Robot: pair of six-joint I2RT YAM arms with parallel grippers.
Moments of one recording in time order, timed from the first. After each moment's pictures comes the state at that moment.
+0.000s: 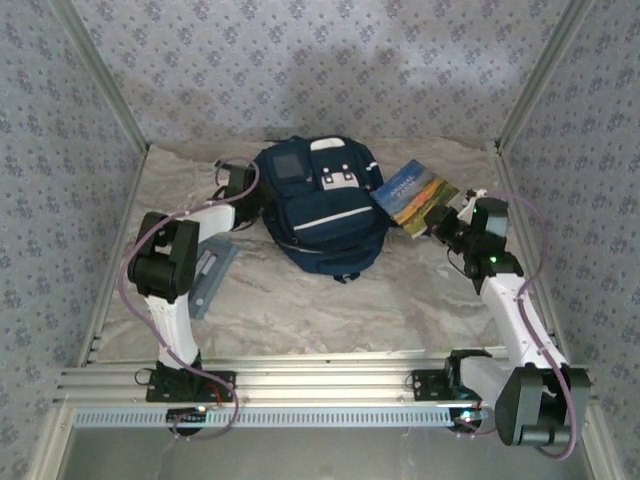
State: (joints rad) left arm -0.31 1.95 1.21 -0.04 -0.02 -1.00; right arm -0.02 1.04 0.72 -0.16 -0.40 0.75
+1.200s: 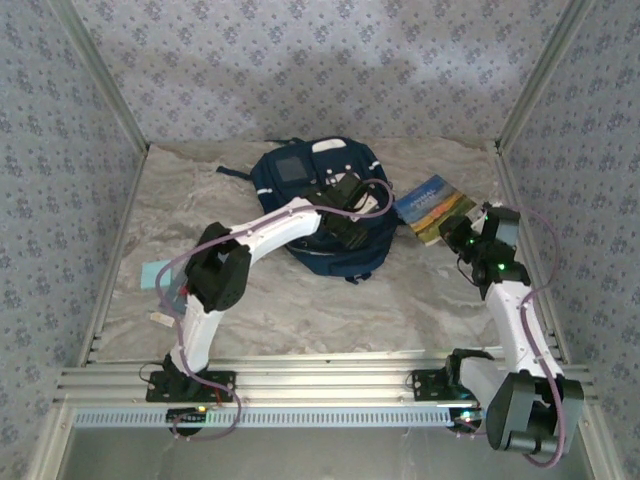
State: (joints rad) left arm -0.83 2.14 1.81 -0.72 -0.06 0.04; right arm -0.13 0.98 0.67 -0.25 -0.36 0.76
